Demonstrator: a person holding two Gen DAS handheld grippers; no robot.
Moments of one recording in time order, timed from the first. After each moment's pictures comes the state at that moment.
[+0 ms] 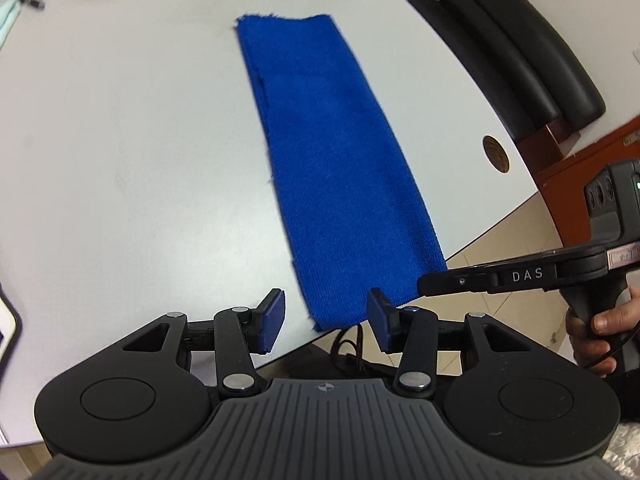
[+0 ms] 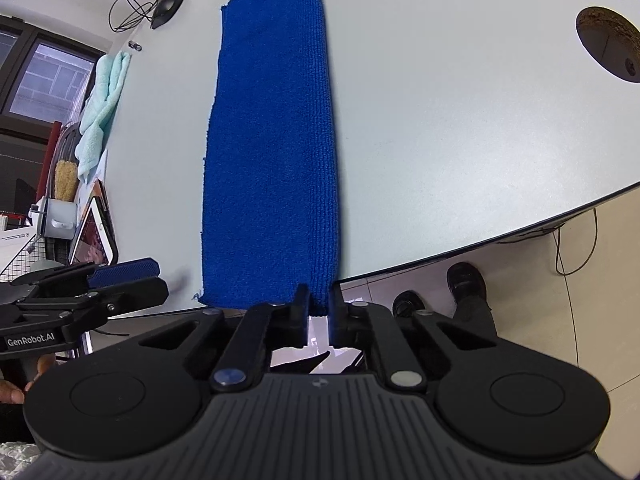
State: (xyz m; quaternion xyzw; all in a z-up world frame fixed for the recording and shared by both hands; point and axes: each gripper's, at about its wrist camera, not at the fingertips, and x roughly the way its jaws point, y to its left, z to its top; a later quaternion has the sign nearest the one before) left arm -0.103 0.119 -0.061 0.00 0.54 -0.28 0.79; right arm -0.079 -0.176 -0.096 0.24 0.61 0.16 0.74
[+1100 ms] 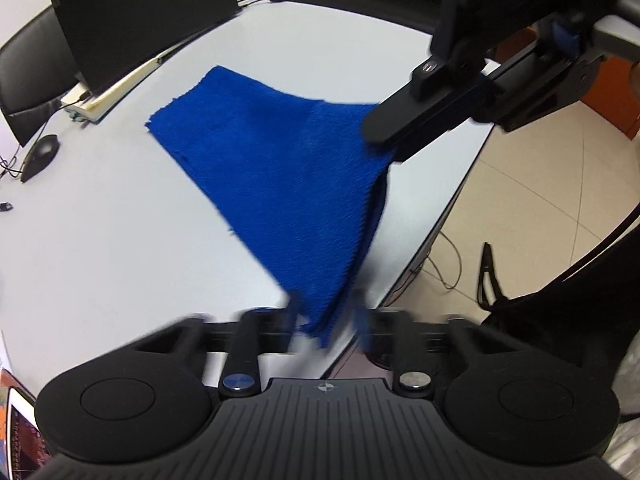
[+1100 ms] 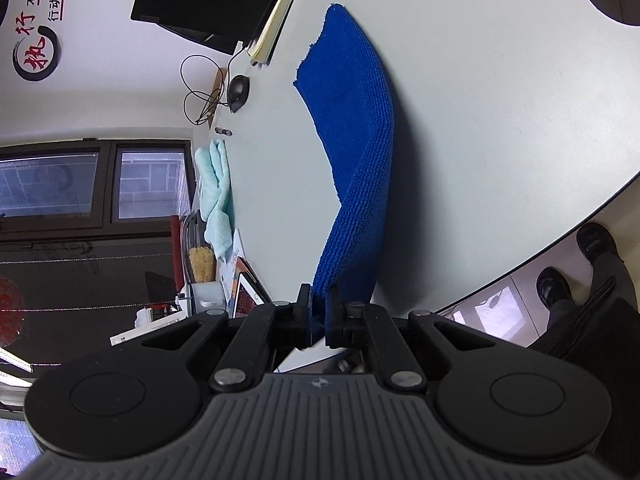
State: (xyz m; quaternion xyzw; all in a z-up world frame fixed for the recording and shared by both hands) left arm -0.144 0.062 -0.071 0.23 0.43 -0.32 0.81; right arm -0.066 -0.206 -0.055 0.47 0.55 0.20 0.66
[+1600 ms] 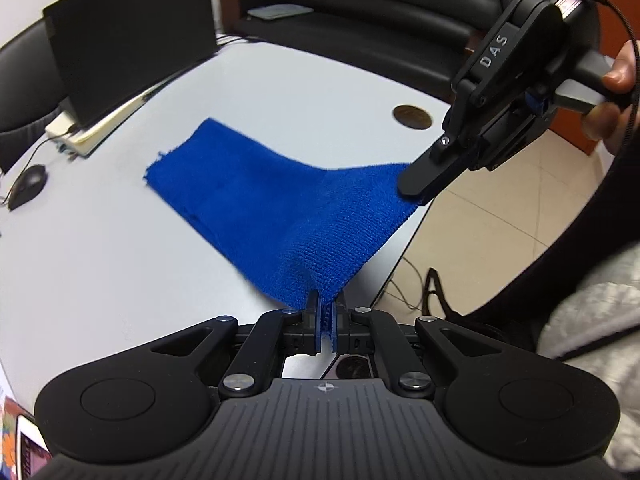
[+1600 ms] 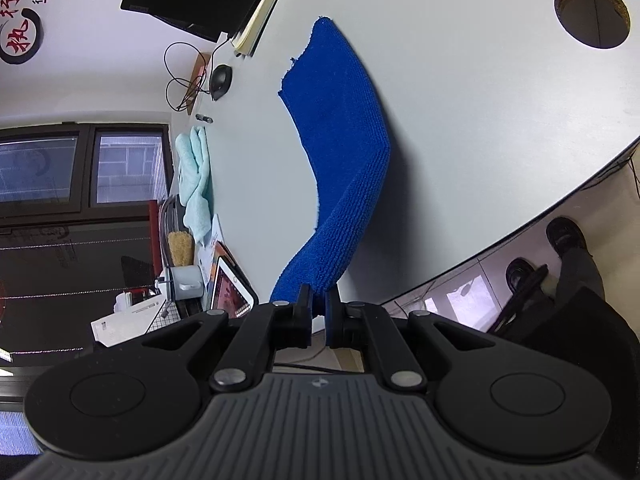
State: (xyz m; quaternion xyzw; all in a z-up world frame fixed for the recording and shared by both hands) left arm -0.122 0.083 -0.005 0.19 0.42 -0.40 0.79; right arm -0.072 -0.226 -0.036 0.44 0.58 0.19 0.66
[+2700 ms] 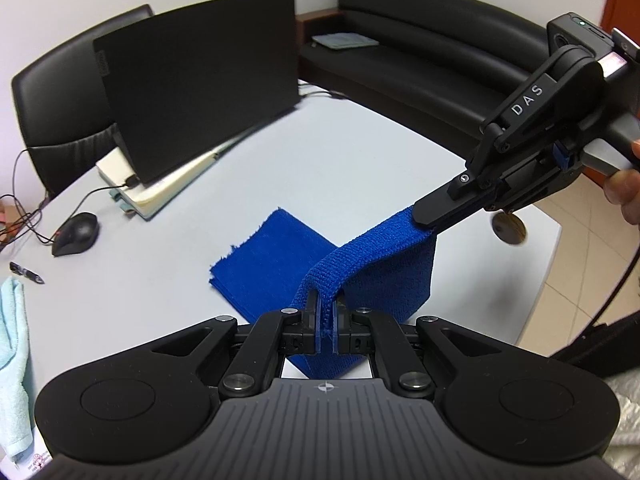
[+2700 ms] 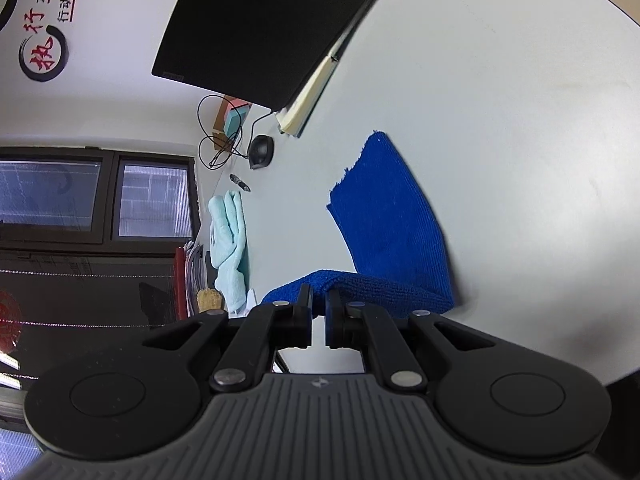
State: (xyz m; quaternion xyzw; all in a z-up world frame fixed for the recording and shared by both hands) left arm 0.000 0.058 0.040 0.15 0.39 -0.30 0.86; right arm 0.060 -0.226 -0.007 0.43 0.53 0.21 0.70
